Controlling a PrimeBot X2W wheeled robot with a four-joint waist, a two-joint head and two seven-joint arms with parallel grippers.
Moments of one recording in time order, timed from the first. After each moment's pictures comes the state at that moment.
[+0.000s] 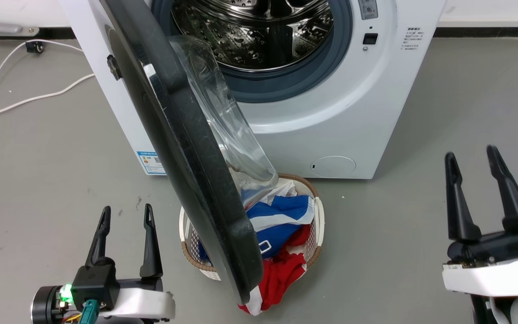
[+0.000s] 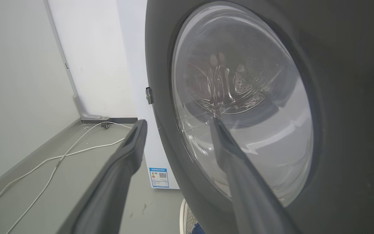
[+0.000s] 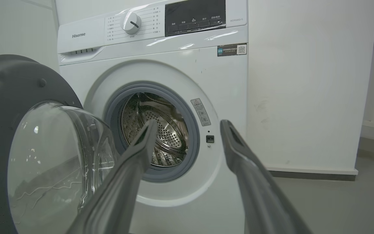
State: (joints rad) left arm 0.03 0.05 -0.03 -0.03 -0.04 0.08 -0.26; right arm -0.06 -0.14 0.03 -0.16 0.23 0.13 -0.26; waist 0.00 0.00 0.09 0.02
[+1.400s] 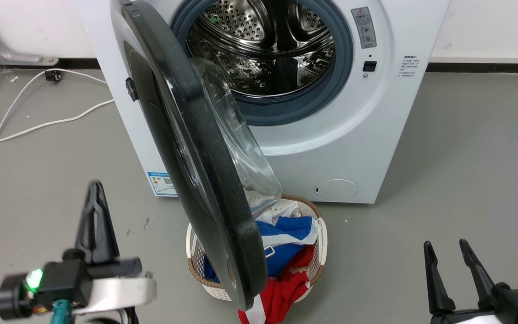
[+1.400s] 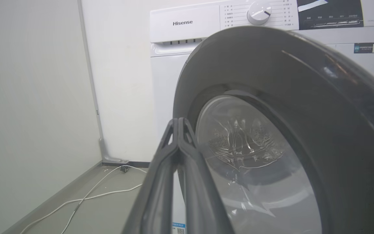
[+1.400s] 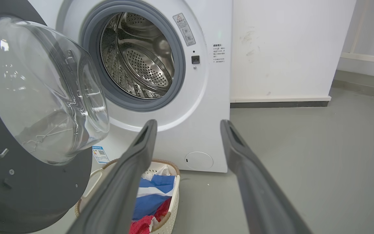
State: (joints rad) left arm 0.03 0.06 0.01 -0.17 -0.02 0.11 -0.26; right arm 0.14 -0.05 -0.03 0.05 0.13 0.13 -0.26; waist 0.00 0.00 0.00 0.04
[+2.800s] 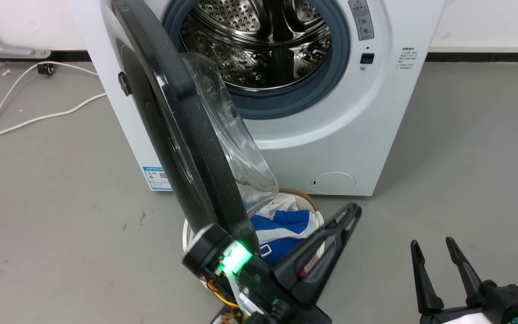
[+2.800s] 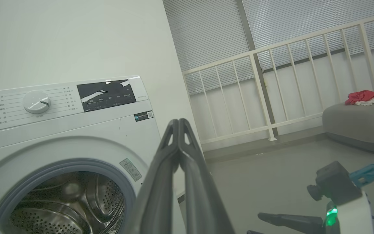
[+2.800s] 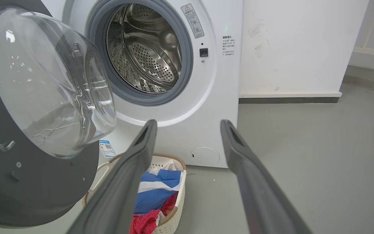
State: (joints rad) left arm -0.14 0.08 -0.64 -0.33 0.07 -0.05 -0.26; right arm 0.13 -0.05 0.01 0.06 0.13 0.13 -0.26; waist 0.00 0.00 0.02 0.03
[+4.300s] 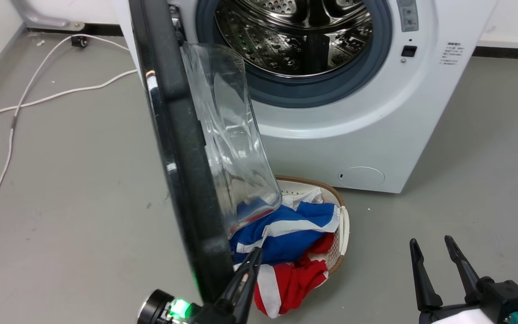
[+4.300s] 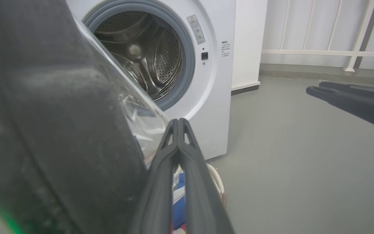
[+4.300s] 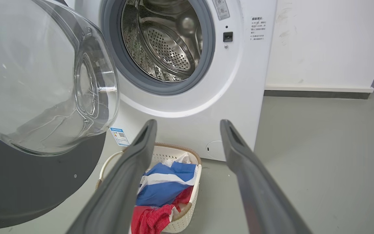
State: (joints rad) left arm 0.04 0.15 -0.52 -0.02 -0.04 0.10 -0.27; right arm 0.10 -0.05 0.01 0.09 0.12 0.13 -0.26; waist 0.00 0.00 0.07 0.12
